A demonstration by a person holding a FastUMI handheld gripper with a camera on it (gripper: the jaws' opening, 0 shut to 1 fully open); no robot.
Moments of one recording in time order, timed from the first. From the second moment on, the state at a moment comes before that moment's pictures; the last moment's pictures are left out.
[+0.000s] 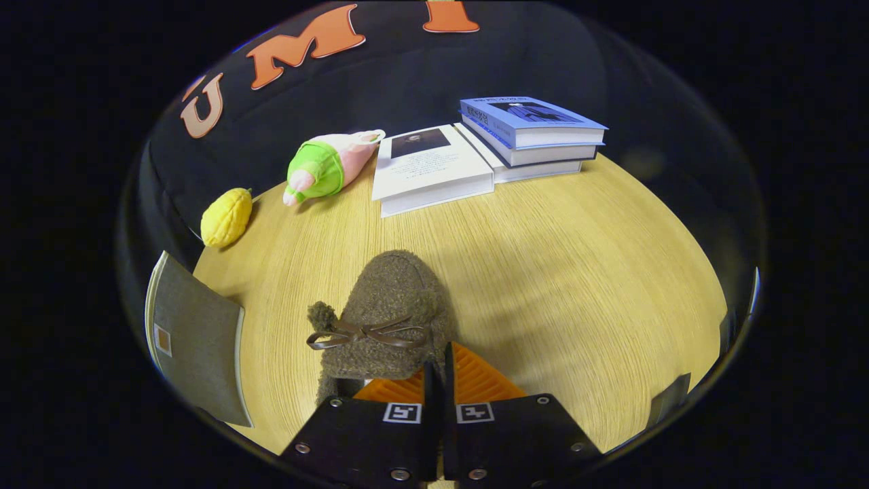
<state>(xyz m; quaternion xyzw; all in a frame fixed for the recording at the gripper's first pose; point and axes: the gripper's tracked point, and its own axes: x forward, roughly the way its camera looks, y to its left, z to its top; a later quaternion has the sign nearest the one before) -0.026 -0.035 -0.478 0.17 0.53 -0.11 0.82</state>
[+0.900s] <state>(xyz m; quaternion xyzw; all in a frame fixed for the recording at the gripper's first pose) 0.017 0.116 -0.324 0.20 0.49 -0.01 0.85</state>
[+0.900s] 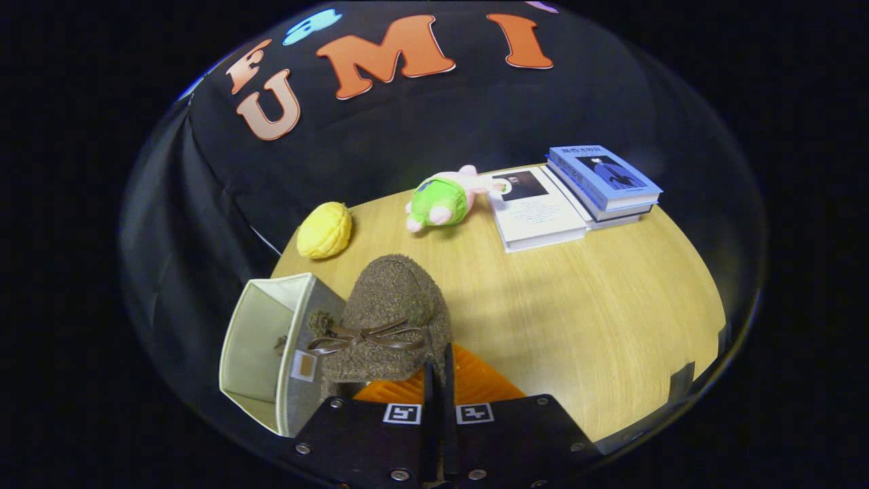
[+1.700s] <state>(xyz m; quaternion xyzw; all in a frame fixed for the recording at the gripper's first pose) 0.047 0.271 -0.289 0.25 0.51 0.06 0.82</state>
